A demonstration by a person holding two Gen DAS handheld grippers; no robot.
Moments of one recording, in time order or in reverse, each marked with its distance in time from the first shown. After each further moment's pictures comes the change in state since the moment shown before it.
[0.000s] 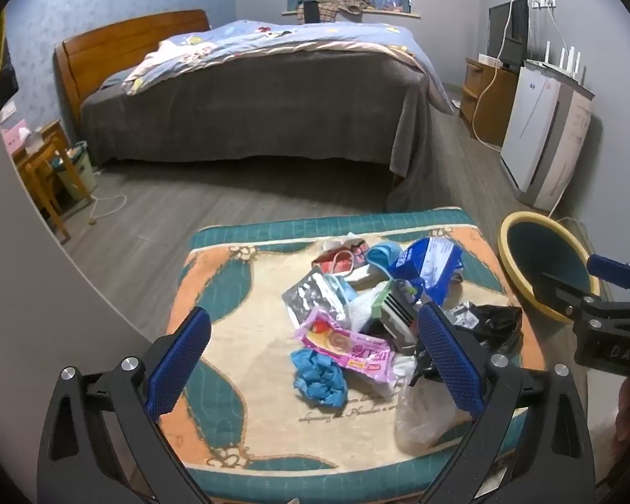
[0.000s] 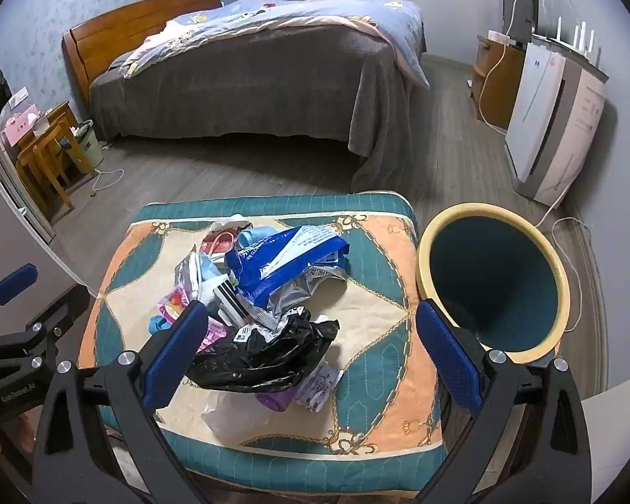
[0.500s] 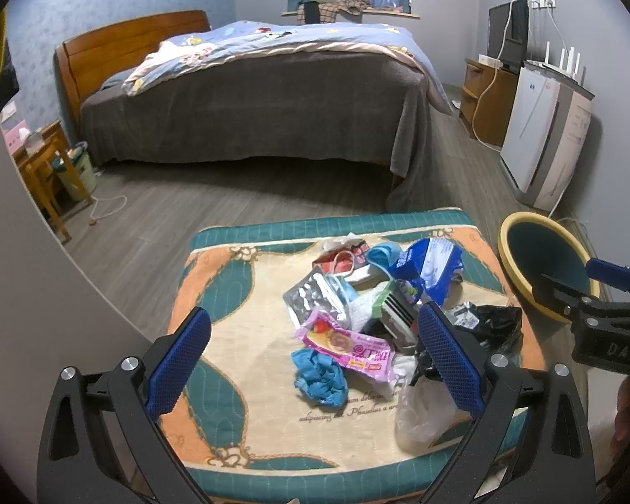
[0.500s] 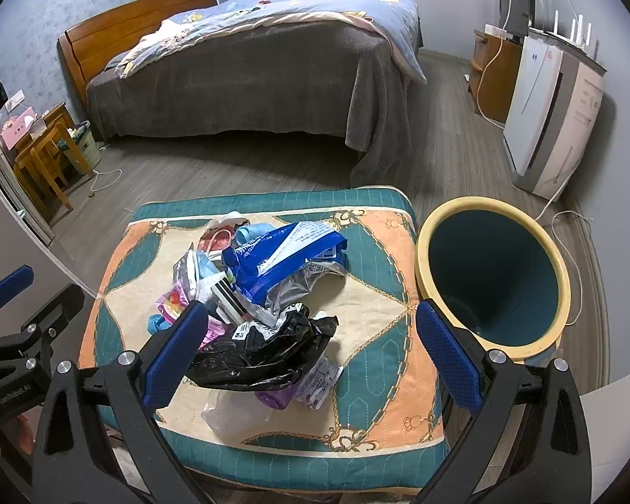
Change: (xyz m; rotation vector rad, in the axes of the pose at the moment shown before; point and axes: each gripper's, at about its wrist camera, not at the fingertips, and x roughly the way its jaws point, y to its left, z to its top) left arm 0.000 0.001 0.000 -0.001 -0.002 -0.005; right arm -0.001 -0.004 -0.001 0.013 0.010 0.001
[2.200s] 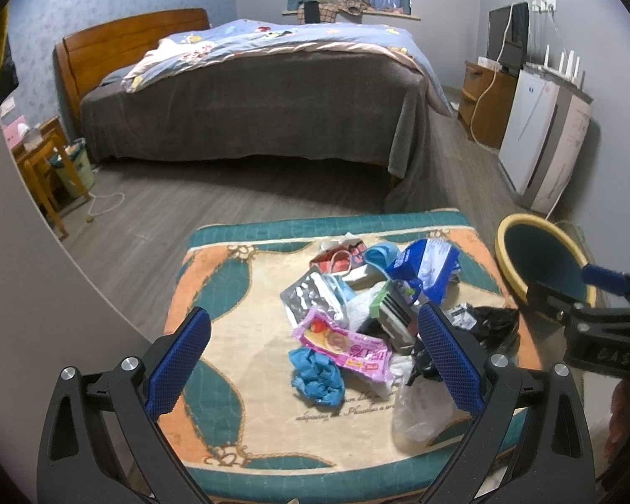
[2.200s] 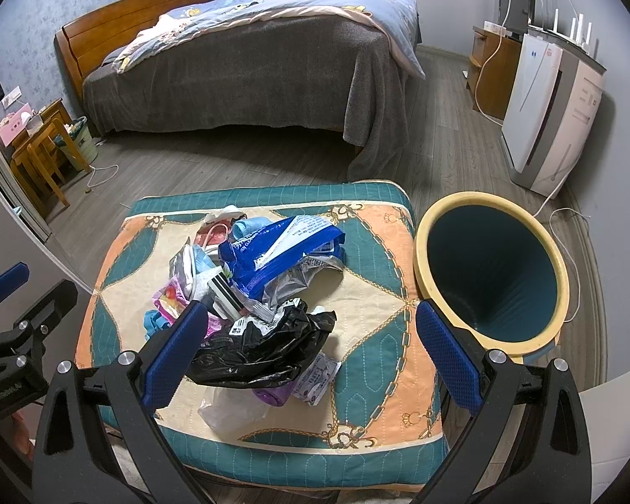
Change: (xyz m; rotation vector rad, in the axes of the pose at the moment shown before) left arm -0.003 0.004 0.002 -0.018 -0.012 -0.022; right arm 0.003 0.001 -0.001 -0.003 0.015 -0.009
